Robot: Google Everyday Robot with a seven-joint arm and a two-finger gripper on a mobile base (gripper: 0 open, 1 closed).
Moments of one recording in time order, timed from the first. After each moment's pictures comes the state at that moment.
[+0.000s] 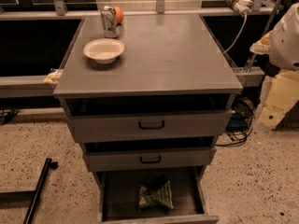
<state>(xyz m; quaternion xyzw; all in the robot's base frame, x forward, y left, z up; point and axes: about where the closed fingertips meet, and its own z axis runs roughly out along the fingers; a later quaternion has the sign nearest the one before) 0.438 -0.217 0.976 -0.60 0.78 -0.03 0.16</state>
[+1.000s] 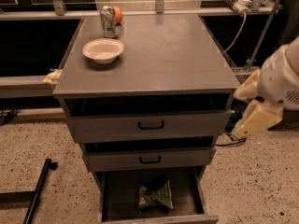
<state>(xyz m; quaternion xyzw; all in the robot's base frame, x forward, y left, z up) 0.430 -0.206 0.920 -0.60 0.78 0.00 0.19</state>
